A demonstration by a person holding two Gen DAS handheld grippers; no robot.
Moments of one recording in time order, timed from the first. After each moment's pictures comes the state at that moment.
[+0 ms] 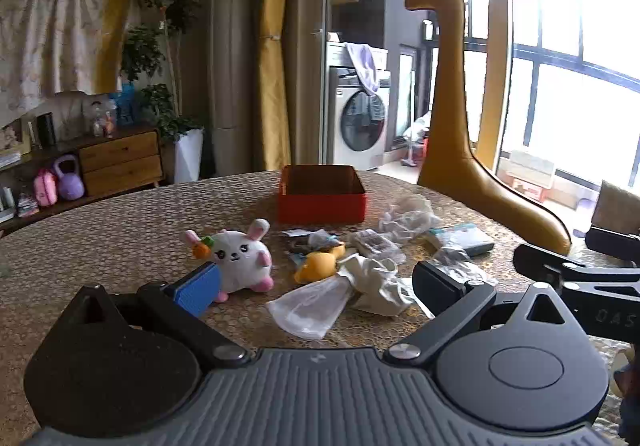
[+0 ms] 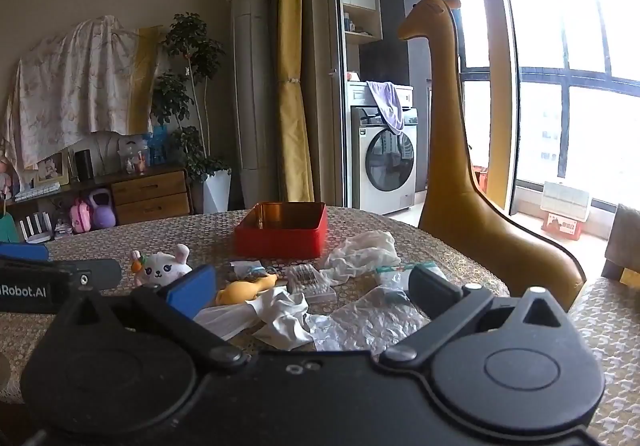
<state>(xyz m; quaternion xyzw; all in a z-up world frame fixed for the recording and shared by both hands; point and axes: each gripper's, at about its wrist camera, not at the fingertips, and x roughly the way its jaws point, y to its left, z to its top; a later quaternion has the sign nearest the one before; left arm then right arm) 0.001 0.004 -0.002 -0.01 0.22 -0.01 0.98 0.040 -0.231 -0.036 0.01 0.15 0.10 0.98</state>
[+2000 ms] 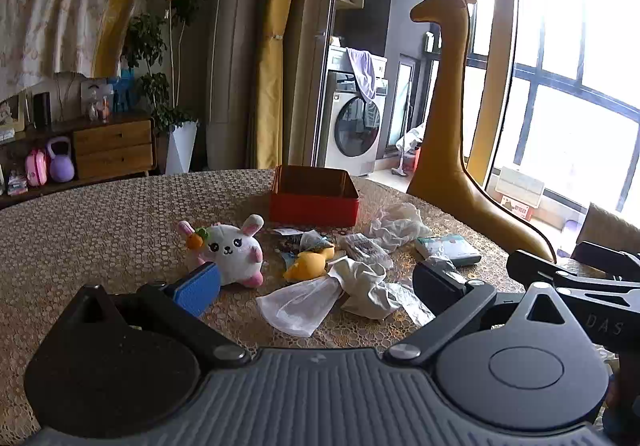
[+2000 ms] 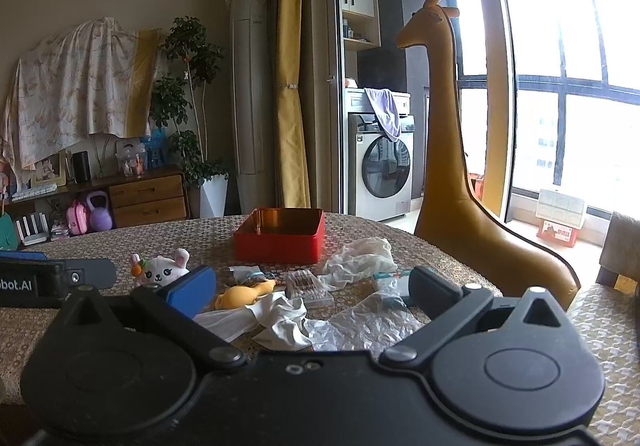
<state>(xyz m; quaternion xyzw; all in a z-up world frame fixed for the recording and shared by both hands) -0.004 0.019 -0.003 -0.05 0.22 -0.02 0.97 0.032 -0.228 -0.027 0.01 0.14 0.10 0.98</state>
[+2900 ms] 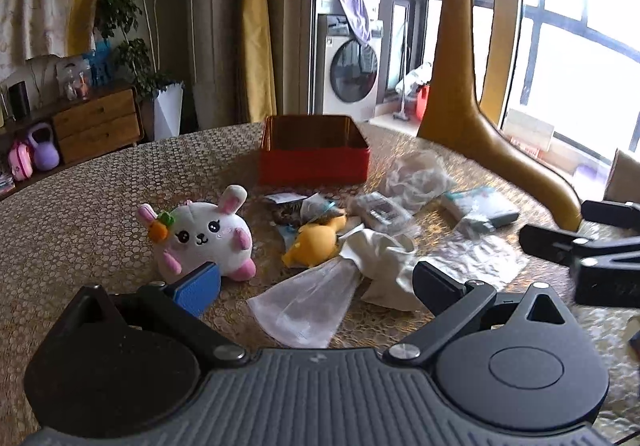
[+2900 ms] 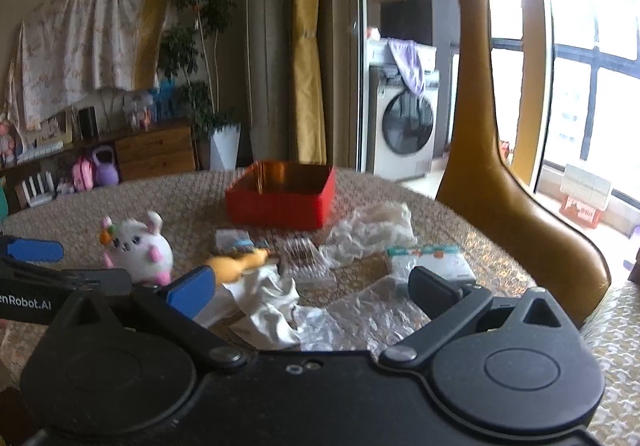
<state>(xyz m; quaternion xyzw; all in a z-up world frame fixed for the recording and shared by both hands) 0.111 0.012 -0.052 0.00 0.30 -0.03 0.95 0.131 -0.233 -0.058 -0.01 0.22 0.13 0.97</state>
